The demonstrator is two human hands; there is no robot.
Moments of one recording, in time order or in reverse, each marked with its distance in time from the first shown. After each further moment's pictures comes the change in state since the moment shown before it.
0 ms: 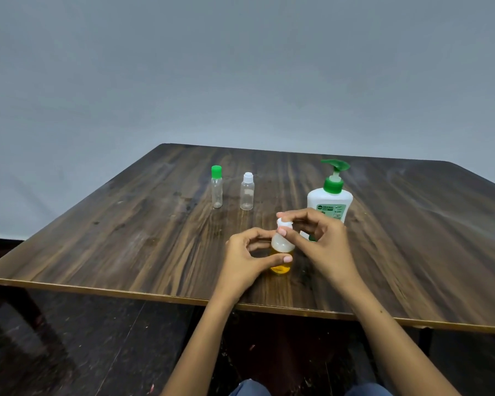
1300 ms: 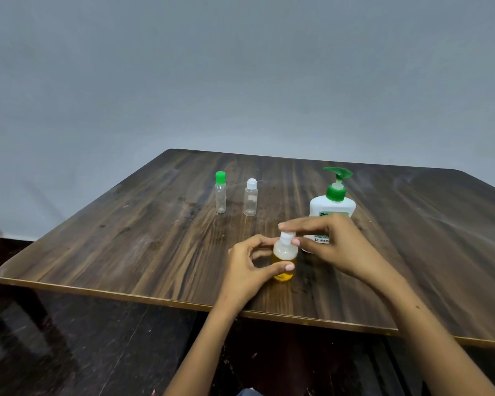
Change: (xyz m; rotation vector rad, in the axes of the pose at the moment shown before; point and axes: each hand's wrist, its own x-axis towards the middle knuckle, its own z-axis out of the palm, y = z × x) left_hand -0.004 0.002 0.004 0.009 0.014 0.031; right_hand 0.023 -0.025 -0.031 -0.430 -0.356 0.005
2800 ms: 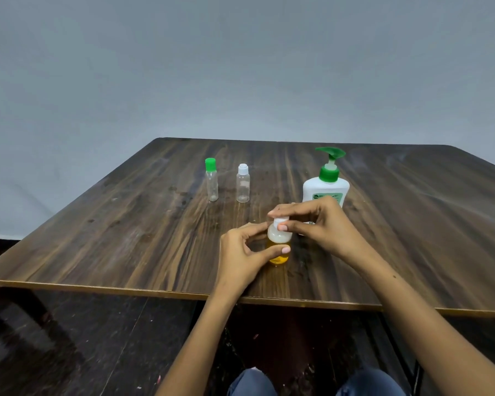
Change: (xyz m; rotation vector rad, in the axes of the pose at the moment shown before) left_hand 0.002 -0.003 0.002 0.177 0.061 0.112; right_hand 0.003 0.014 0.017 0.304 0.041 -0.027
